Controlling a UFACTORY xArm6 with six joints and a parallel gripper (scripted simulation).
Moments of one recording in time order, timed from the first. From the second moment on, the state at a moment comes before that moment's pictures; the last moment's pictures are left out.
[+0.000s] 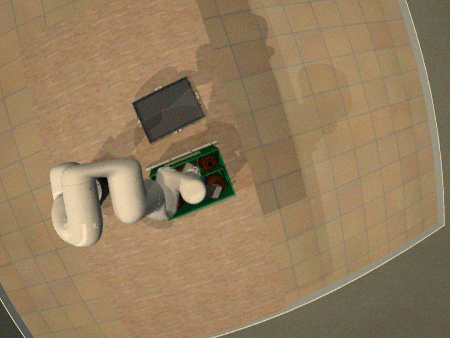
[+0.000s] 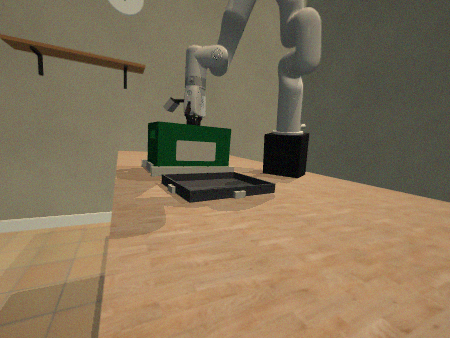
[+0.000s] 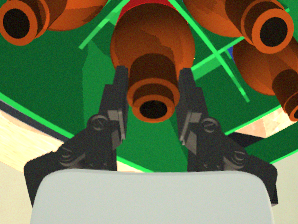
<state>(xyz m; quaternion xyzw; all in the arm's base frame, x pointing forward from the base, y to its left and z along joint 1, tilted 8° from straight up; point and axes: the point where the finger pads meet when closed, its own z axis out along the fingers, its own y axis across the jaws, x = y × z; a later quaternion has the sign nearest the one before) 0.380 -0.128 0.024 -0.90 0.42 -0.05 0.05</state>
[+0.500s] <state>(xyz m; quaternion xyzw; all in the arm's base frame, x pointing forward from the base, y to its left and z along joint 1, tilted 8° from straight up) 0.380 -0.128 0.032 -0.90 0.42 -0.05 0.05</state>
